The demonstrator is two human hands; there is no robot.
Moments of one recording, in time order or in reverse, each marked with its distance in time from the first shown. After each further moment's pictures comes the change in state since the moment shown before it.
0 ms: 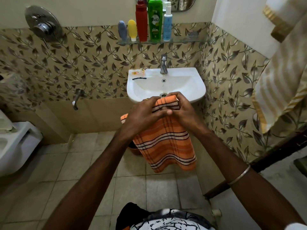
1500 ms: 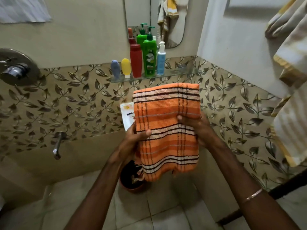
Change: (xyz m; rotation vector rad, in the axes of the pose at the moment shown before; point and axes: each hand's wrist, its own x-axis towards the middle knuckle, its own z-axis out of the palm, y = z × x) left_hand 0.121 -0.150 -0.086 -1.219 -0.311 -0.058; right_hand 0.131 -0.048 0.031 0.254 0.323 -0.027
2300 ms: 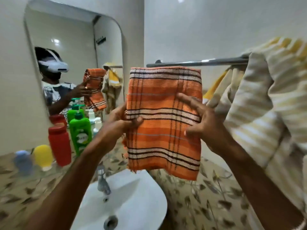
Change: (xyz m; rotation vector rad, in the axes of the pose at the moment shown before) left_hand 0.332 0.166 0.144 0.267 -0.370 0.501; right_hand 0.136 -0.222 -0.152 -0.596 0.203 -0.414
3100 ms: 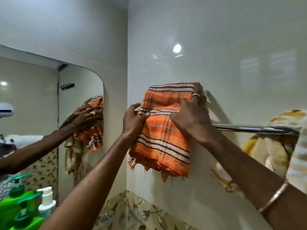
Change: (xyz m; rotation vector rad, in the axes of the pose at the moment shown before) left_hand 0.304 -0.004 -0.027 0.043 0.186 0.149; right_hand 0.243 -0.046 -0.004 -1.329 0.632 0.180
